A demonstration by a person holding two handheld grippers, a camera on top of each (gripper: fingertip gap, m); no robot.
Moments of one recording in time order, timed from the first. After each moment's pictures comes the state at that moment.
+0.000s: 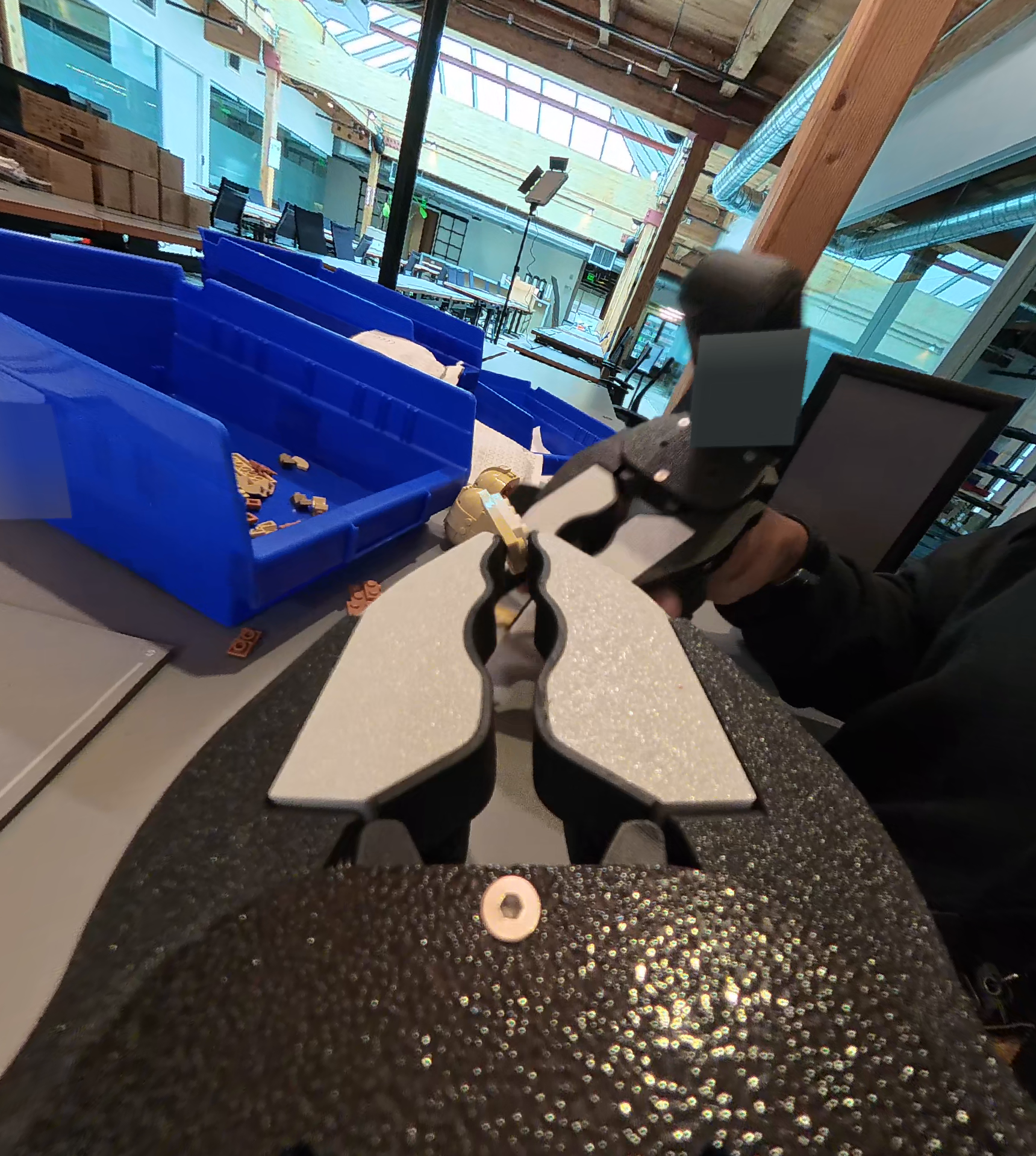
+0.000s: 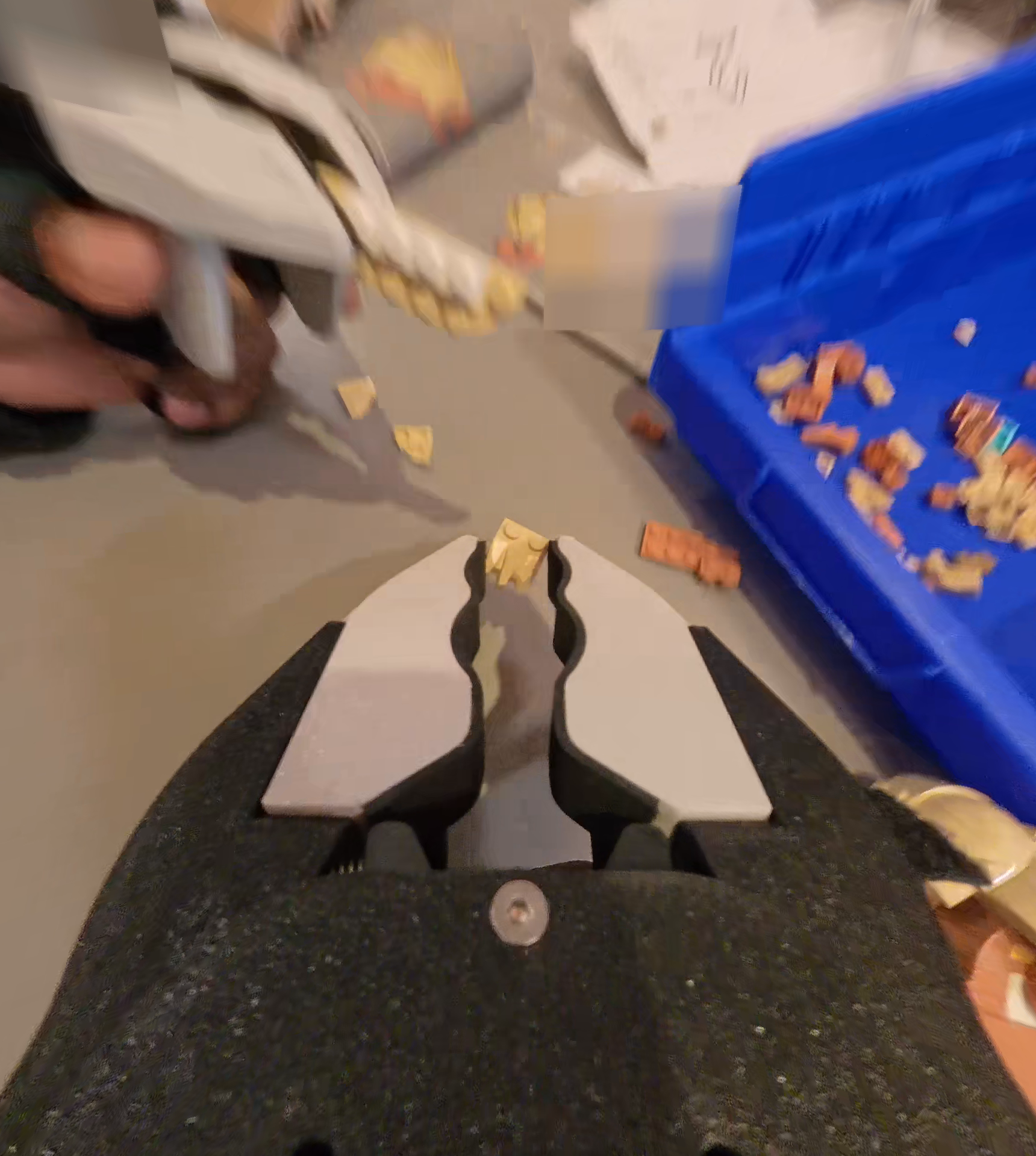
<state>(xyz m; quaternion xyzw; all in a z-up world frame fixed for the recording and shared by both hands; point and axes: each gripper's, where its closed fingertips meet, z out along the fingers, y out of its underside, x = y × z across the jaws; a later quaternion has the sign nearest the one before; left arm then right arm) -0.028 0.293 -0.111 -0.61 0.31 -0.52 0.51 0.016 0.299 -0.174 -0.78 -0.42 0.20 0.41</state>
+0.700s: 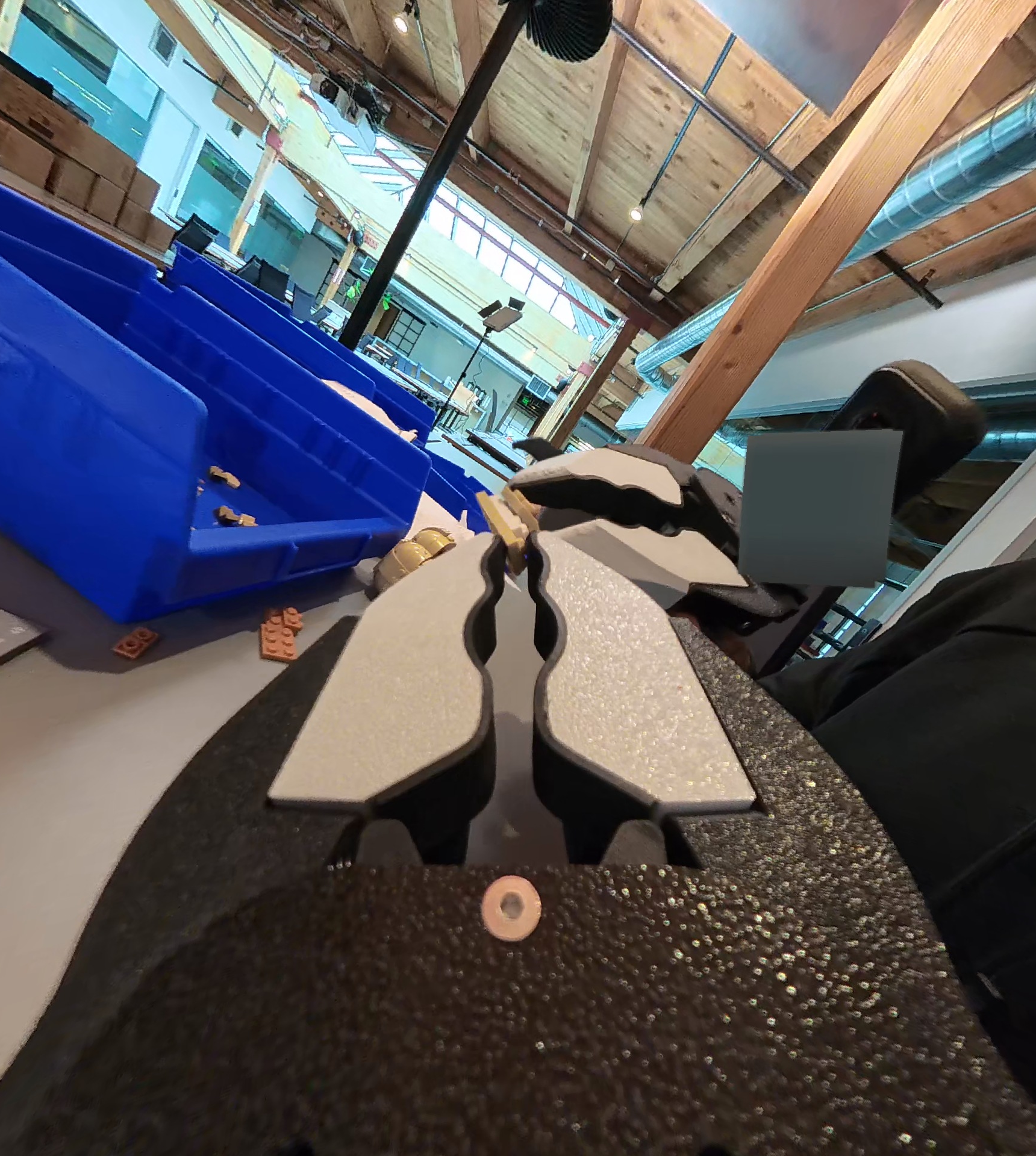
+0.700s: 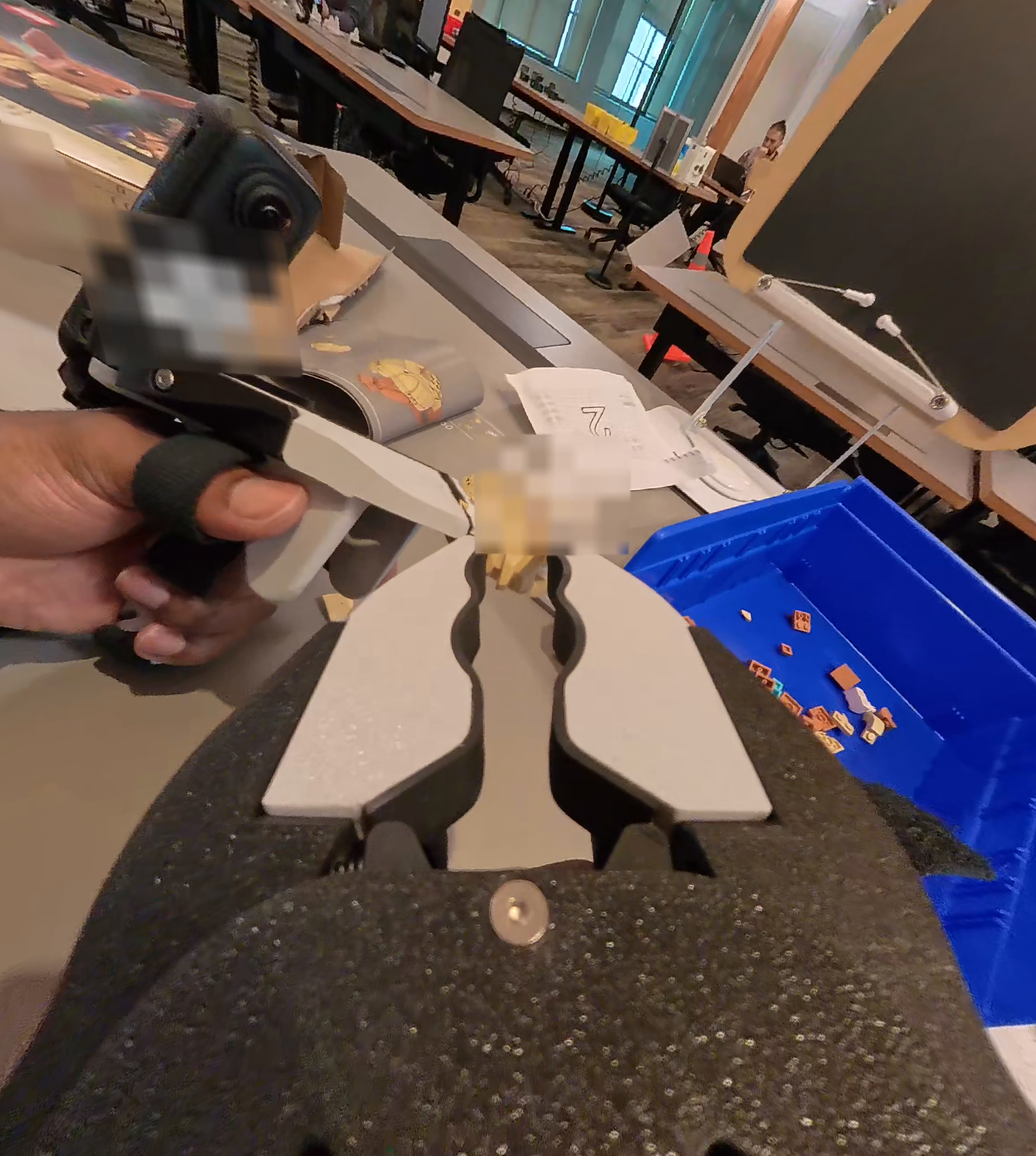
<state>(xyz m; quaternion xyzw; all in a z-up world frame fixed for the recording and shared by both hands) -0.031 0.291 -0.095 -0.58 0.19 -0.63 0.47 -0.028 0.300 -0.091 -0.66 -0.44 0.12 0.60</state>
